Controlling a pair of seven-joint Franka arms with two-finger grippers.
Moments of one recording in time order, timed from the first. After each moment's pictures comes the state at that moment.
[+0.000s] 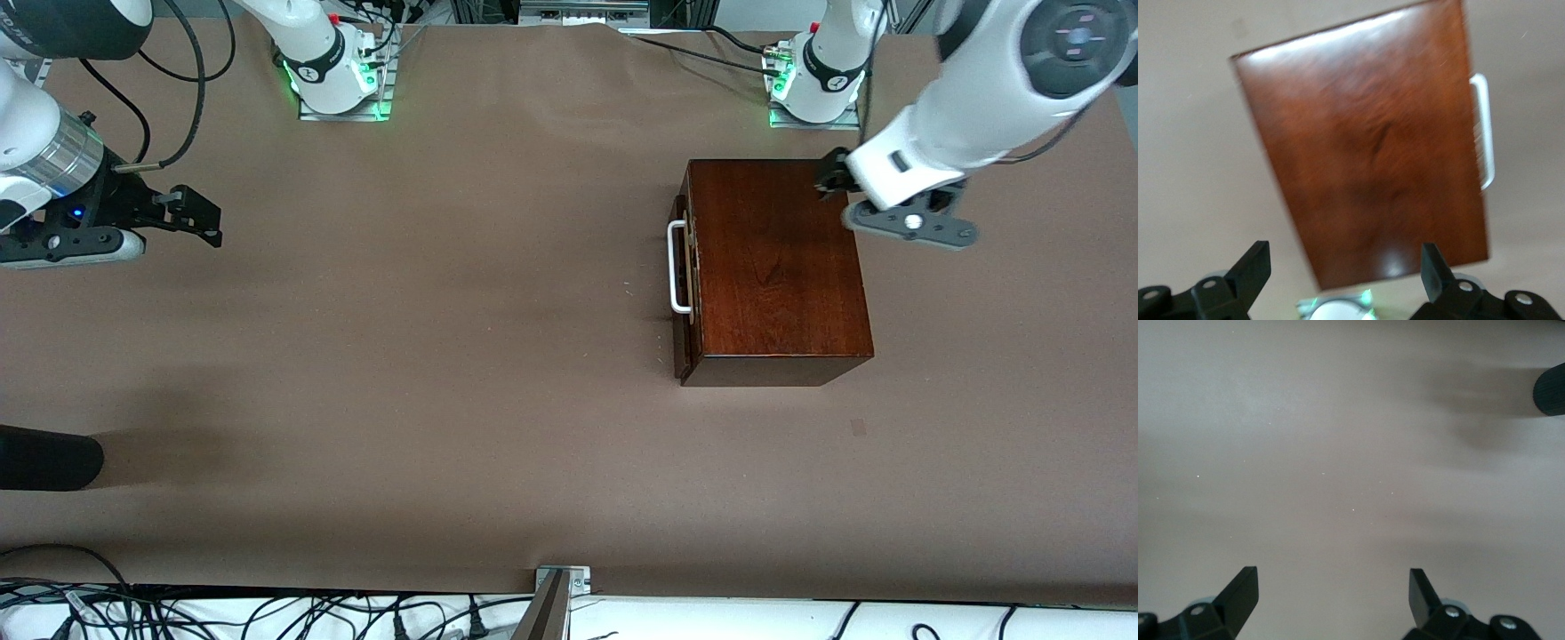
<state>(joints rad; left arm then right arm) -0.10 0.09 -0.26 -1.62 0.02 1.49 -0.17 0.16 0.03 -0.06 -1.68 -0.01 1.72 -0.01</state>
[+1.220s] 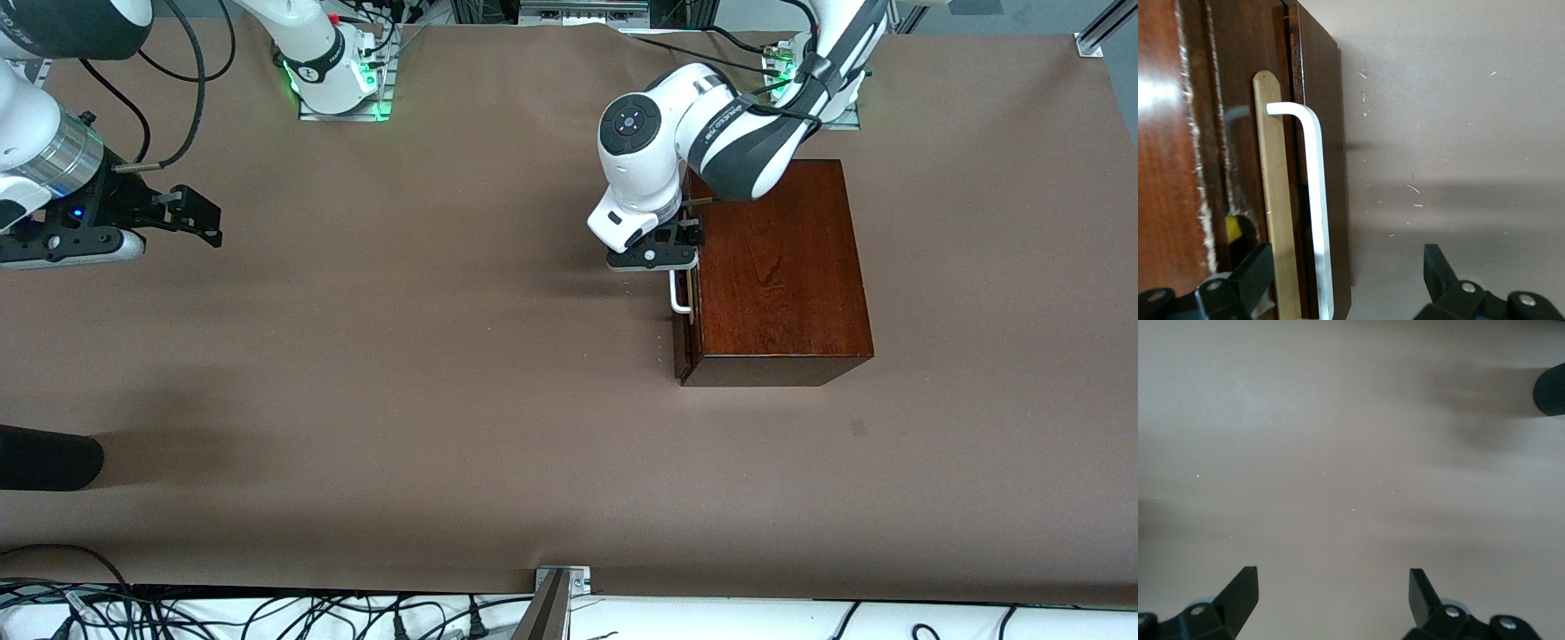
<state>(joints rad) -0.37 0.39 -0.40 -1.81 0.31 1.96 -0.89 0.16 0.03 -0.06 -1.68 -0.01 1.71 -0.01</state>
